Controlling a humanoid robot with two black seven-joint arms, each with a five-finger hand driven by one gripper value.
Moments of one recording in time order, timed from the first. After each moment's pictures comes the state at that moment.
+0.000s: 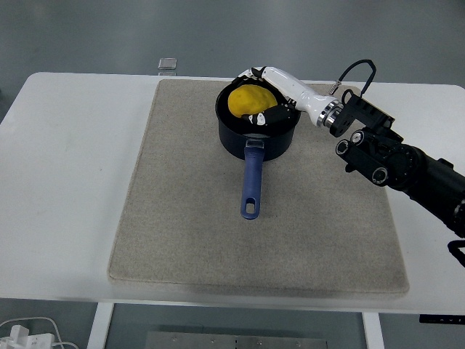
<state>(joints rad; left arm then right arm) -0.04 0.00 -0.05 -0.14 -0.06 -0.13 0.14 1.12 0.00 0.21 0.44 -1.07 -0.10 0.54</state>
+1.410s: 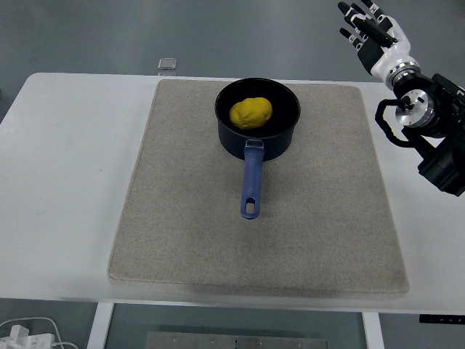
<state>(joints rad) -0.04 0.00 -0.05 -0.15 -0.06 -0.13 0.14 1.14 -0.12 0.45 0.44 0.25 0.02 0.23</state>
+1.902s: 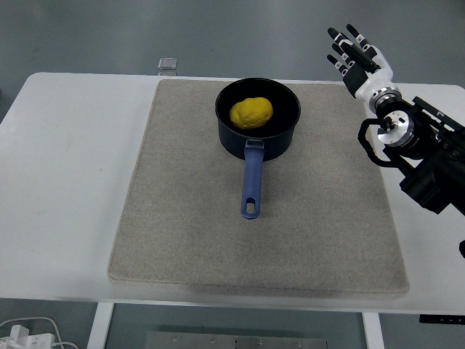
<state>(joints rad) -0.01 0.00 -0.05 -0.14 -0.06 -0.13 0.14 1.08 -0.09 0.47 0.44 0.26 0.02 0.25</state>
